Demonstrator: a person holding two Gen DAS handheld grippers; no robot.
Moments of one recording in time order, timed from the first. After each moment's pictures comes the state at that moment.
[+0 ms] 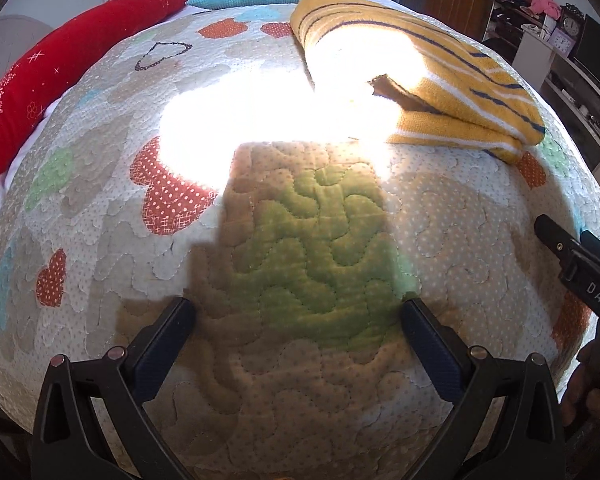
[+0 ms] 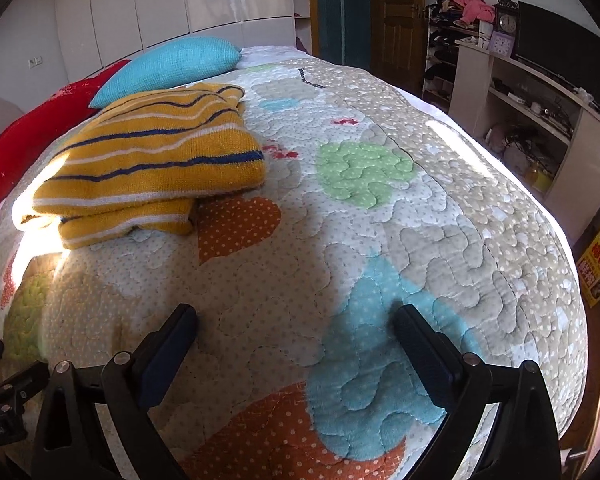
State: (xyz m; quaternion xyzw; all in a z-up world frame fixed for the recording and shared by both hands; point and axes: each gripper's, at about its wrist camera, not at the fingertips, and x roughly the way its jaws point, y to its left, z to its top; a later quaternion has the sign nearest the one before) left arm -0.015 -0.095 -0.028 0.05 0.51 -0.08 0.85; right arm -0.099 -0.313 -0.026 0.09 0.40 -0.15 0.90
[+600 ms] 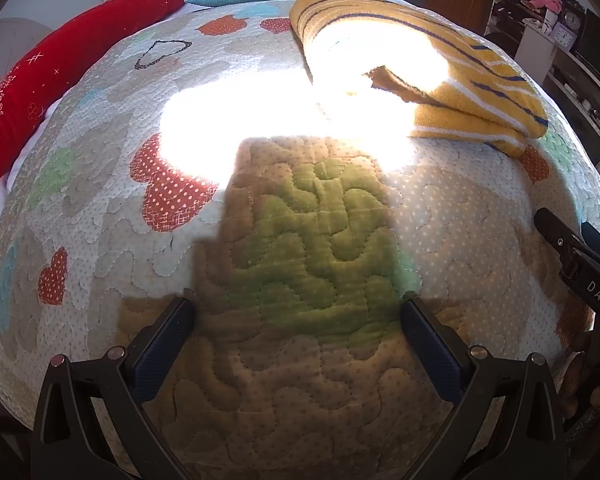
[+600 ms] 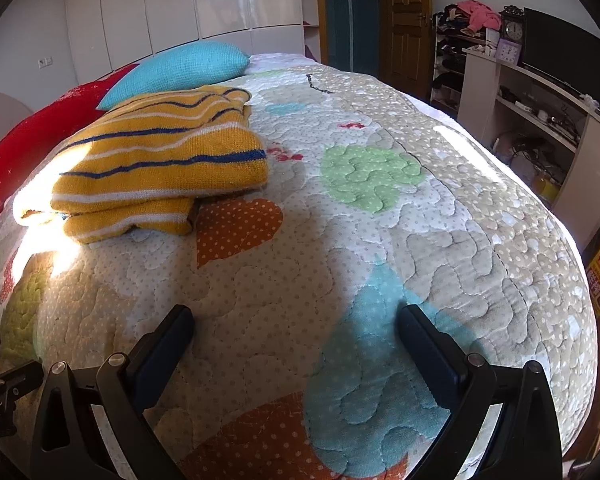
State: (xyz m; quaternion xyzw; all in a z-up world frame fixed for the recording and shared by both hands) left arm -0.015 -0.096 -0.030 0.06 0.52 -0.08 0.85; right arm -0.103 -0.319 -0.030 0.09 0.39 -0.12 0.91
